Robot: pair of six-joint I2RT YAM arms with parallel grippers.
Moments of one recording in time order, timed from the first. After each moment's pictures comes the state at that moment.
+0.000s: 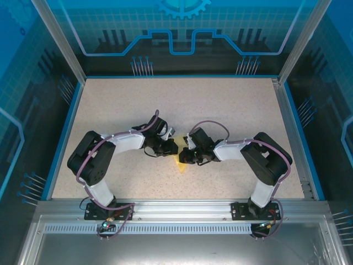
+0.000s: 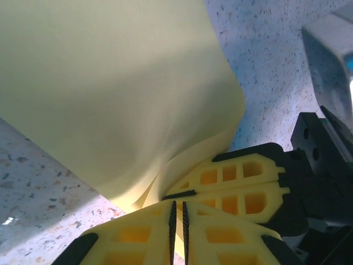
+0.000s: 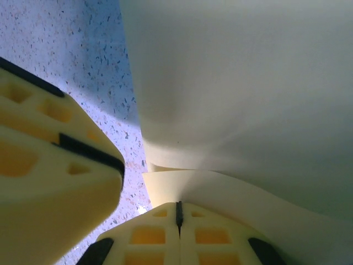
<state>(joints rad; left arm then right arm) -0.51 1.73 0.91 -0.30 0.57 -0.60 0.71 1.76 0.78 0.01 -0.43 0.70</state>
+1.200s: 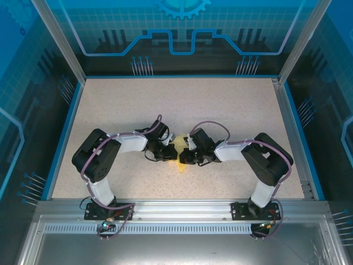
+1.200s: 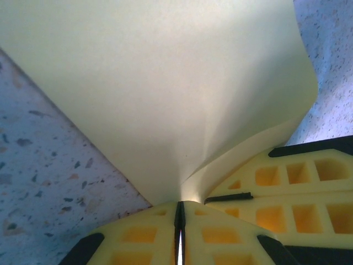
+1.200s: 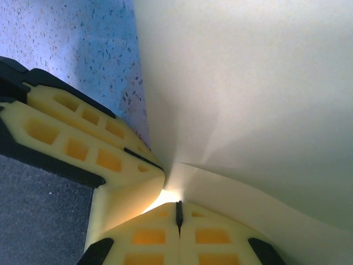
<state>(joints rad) -0.53 1.79 0.89 -0.31 0.54 -0.58 0.71 1.75 0.76 0.03 -0.43 0.69</state>
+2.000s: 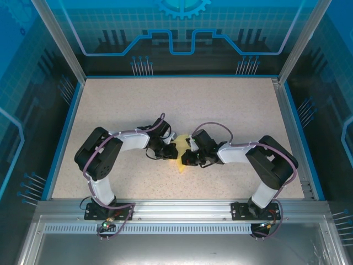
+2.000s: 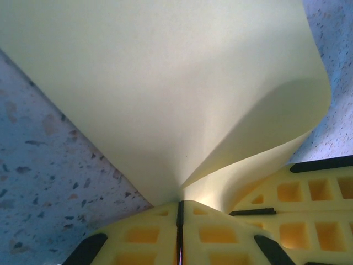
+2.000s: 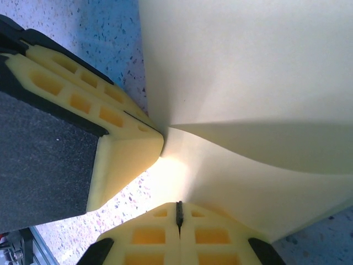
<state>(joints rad) -0.53 1.82 0.96 -0.38 0.51 -0.50 0.71 1.69 0.72 0.00 -0.42 0.69</state>
